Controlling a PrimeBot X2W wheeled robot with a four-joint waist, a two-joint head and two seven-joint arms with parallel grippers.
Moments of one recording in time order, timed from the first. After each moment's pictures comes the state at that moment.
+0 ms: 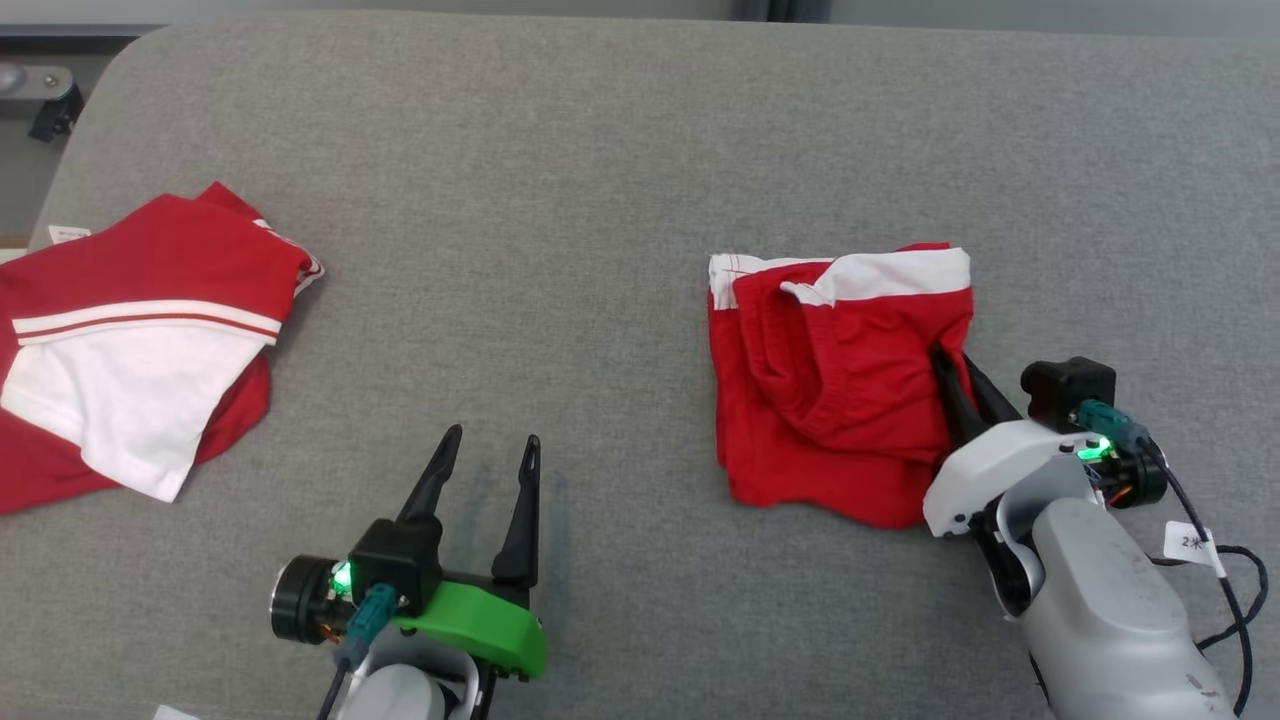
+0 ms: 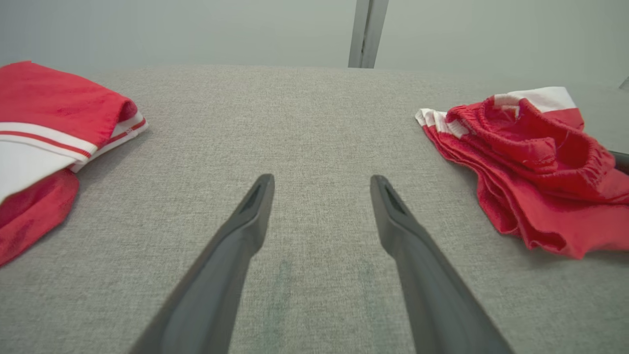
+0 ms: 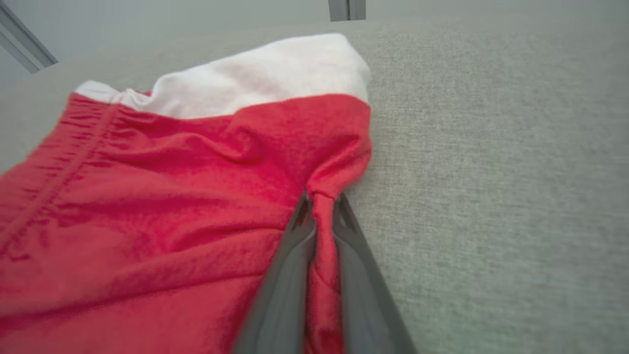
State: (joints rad) left arm -0.15 0.05 -0.32 0.29 -0.21 -0.03 -0.26; right arm -0.54 -0.04 0.03 0.82 0.17 0.13 -0.27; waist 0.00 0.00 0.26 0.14
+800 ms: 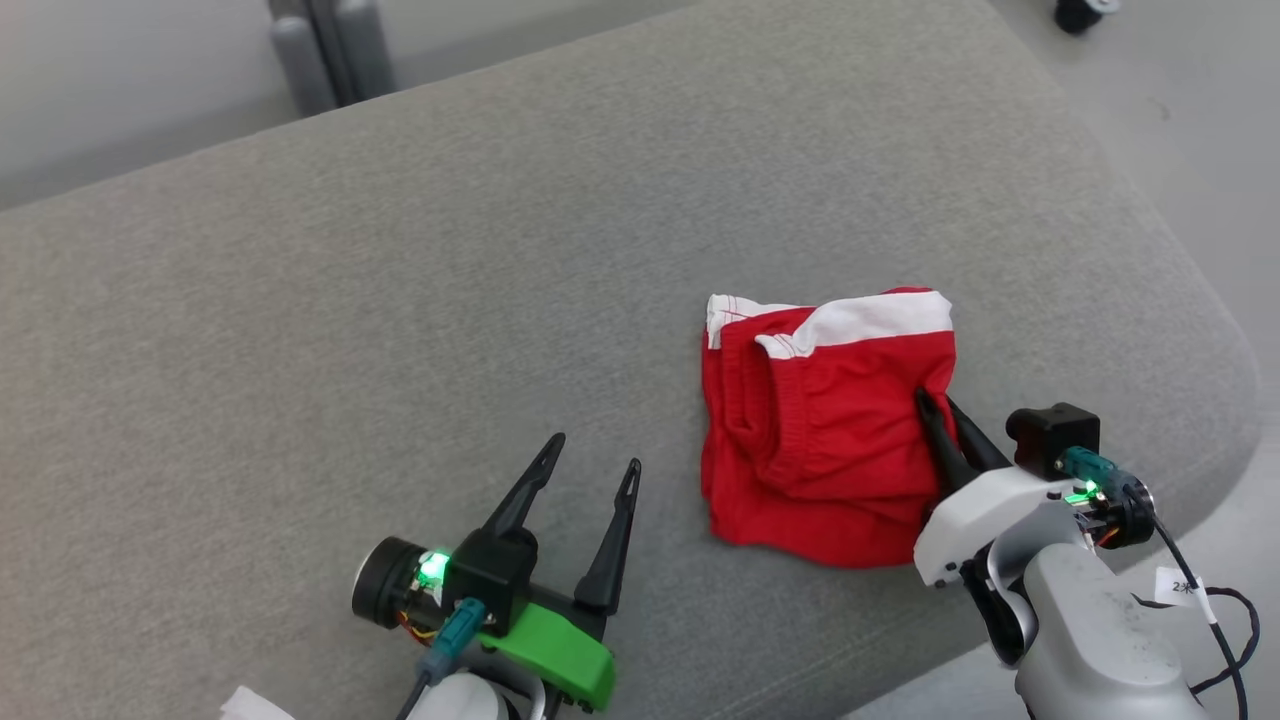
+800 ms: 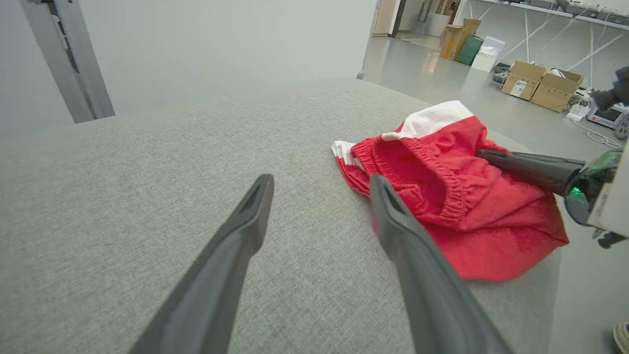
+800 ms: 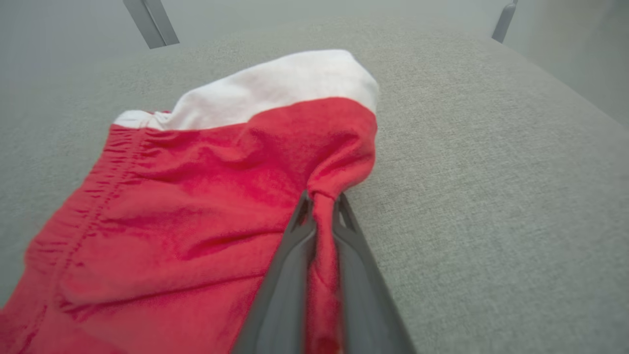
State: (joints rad) left arm -0.17 0.05 -0.47 0.27 -0.18 -0.08 -0.26; right arm -0.43 -0.05 0.08 0.71 0.20 0.13 -0.26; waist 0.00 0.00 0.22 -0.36
